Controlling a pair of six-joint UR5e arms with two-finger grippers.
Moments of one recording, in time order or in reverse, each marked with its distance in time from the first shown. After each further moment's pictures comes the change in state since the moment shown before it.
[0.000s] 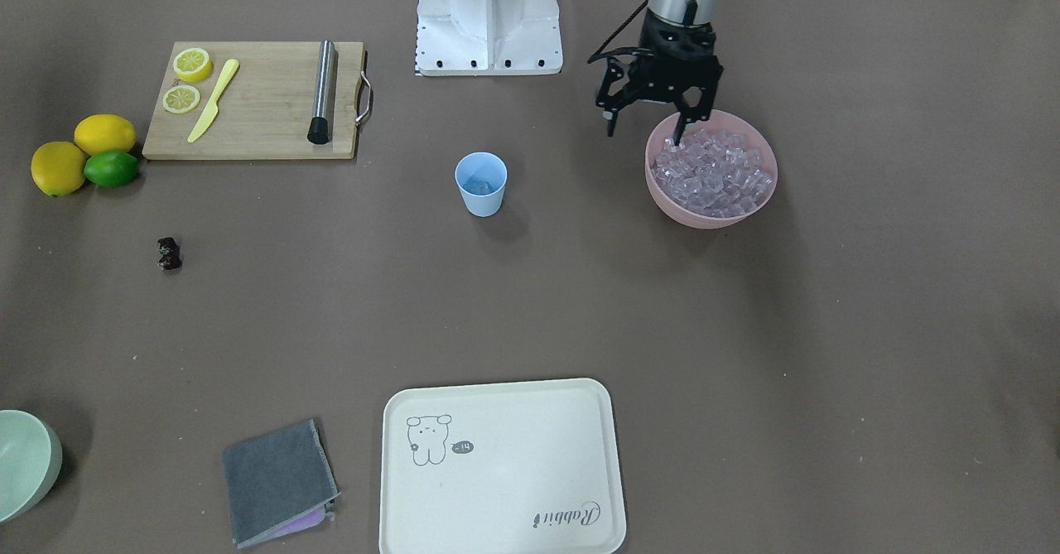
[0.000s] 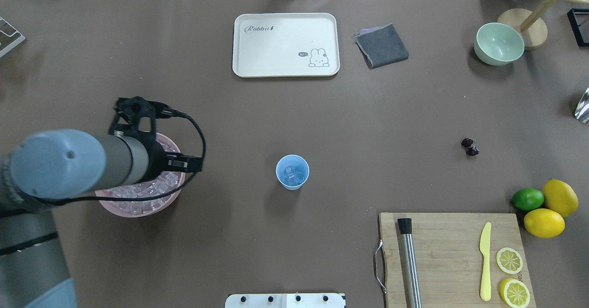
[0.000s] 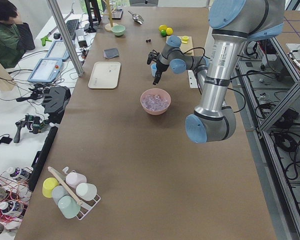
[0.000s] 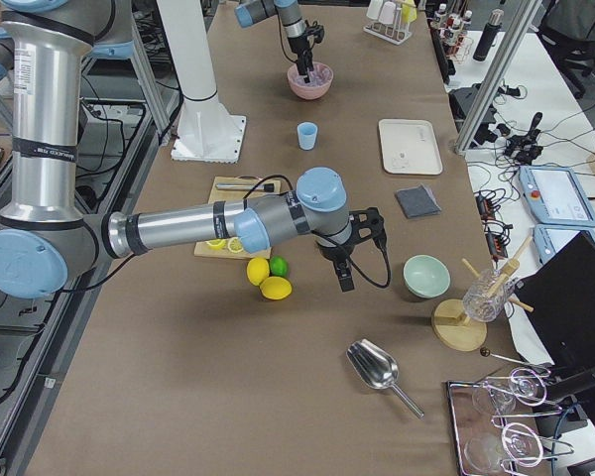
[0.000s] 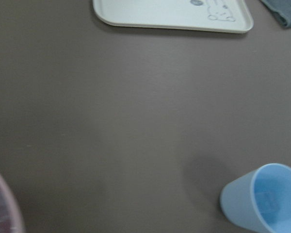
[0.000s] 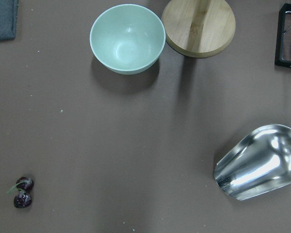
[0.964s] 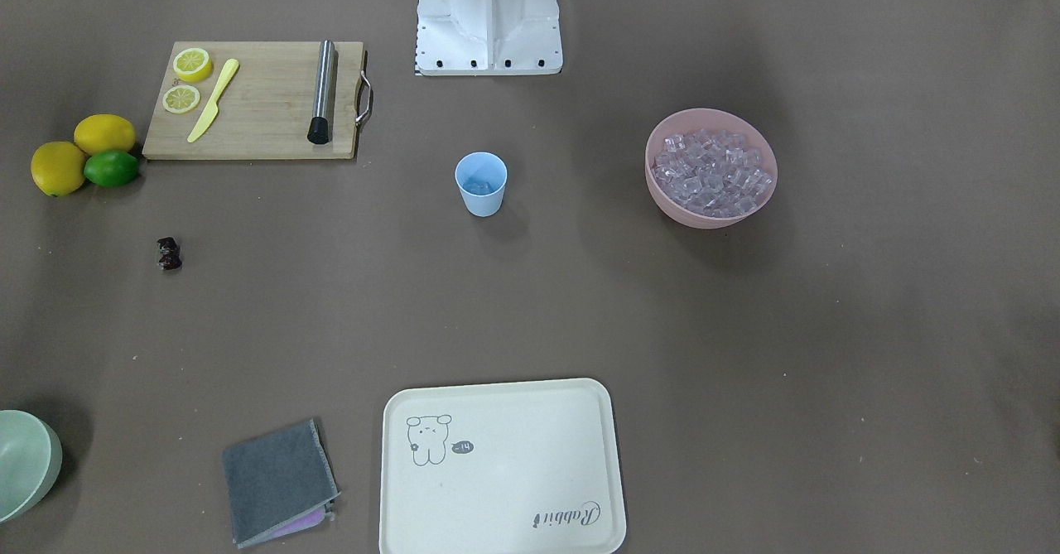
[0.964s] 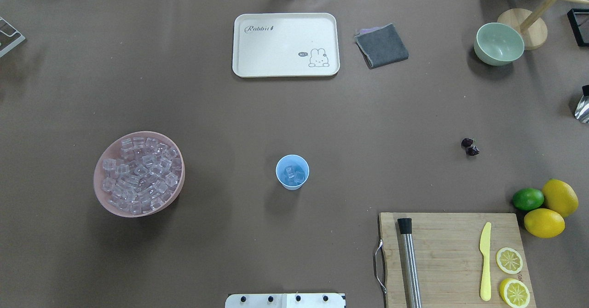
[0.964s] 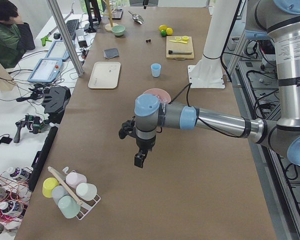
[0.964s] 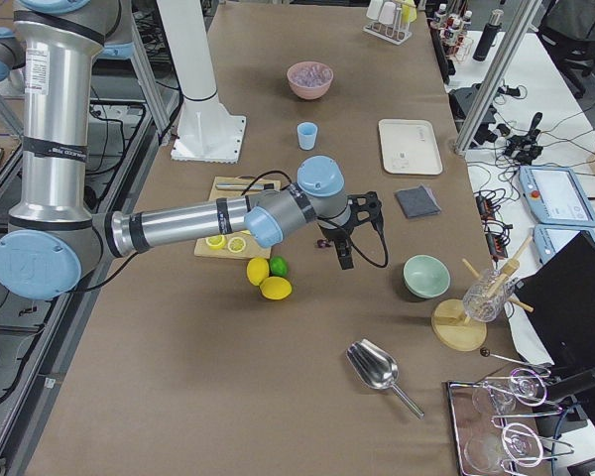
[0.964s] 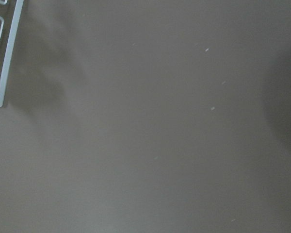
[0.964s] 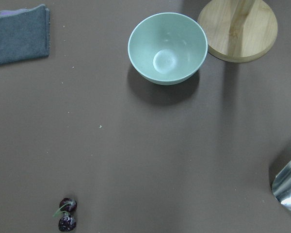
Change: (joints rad) left arm -1.087 0.430 0.290 0.098 -0.557 1.369; right arm -0.121 0.004 0.008 0.149 -0.016 0.237
